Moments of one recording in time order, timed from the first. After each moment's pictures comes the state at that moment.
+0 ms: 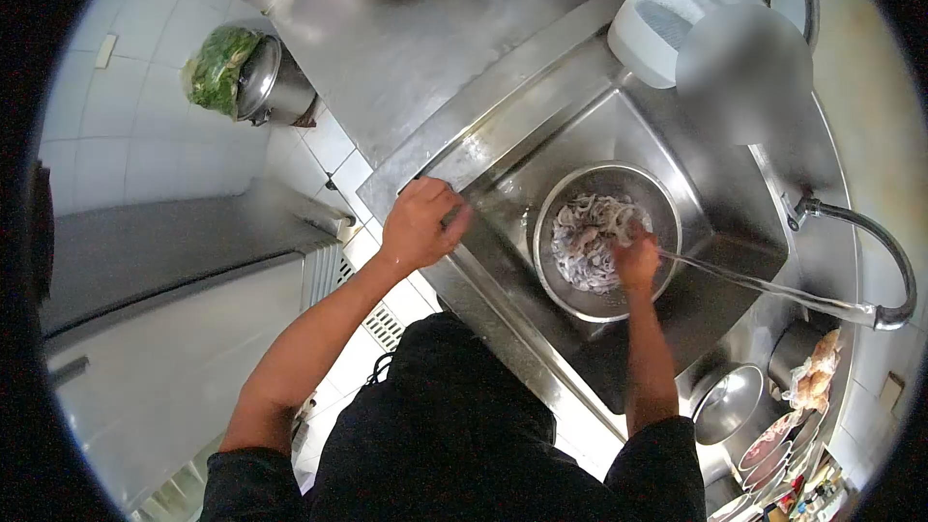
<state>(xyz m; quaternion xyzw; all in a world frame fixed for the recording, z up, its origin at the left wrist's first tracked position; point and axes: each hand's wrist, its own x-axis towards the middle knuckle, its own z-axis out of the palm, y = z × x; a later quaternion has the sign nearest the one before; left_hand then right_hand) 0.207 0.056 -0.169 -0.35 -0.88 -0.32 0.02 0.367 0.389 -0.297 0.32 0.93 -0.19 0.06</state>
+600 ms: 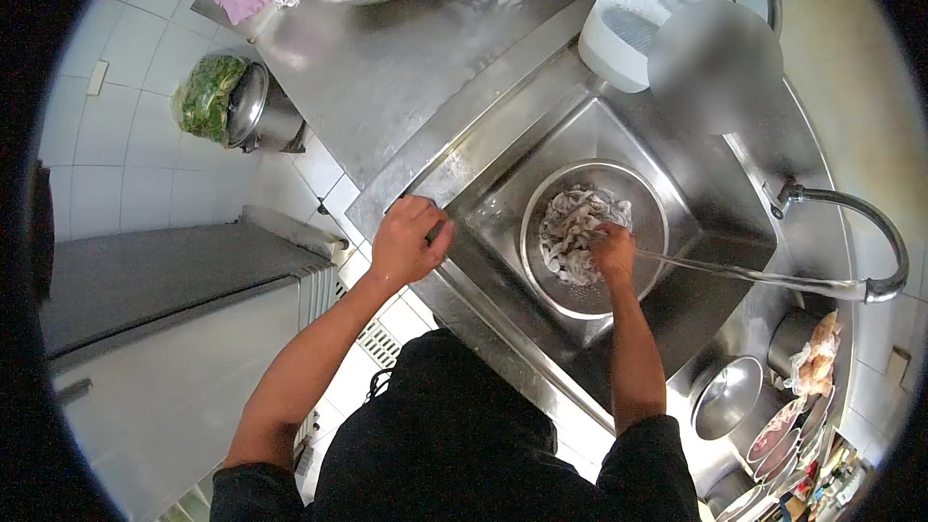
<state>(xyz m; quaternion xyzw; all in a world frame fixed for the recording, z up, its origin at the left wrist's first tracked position) 0.204 0.057 -0.166 -0.35 -0.88 -0.32 0.04 0.341 0.385 -0.292 0.32 0.90 -0.29 0.07</state>
